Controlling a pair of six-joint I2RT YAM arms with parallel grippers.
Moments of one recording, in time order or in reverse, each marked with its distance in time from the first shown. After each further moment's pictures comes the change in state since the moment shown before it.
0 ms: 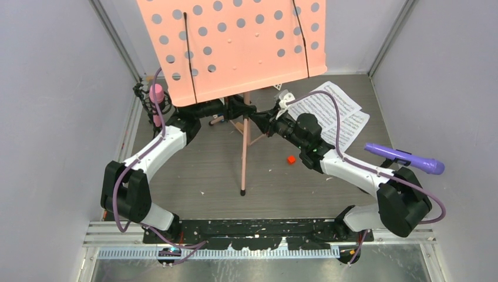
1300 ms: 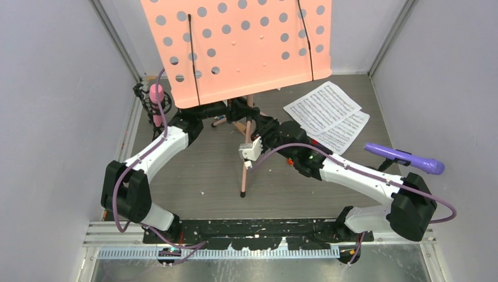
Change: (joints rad) left arm -0.027 0.000 0.003 -0.004 0.011 0.003; right arm 0.183 -0.072 0.085 -0.444 0.226 -1.711
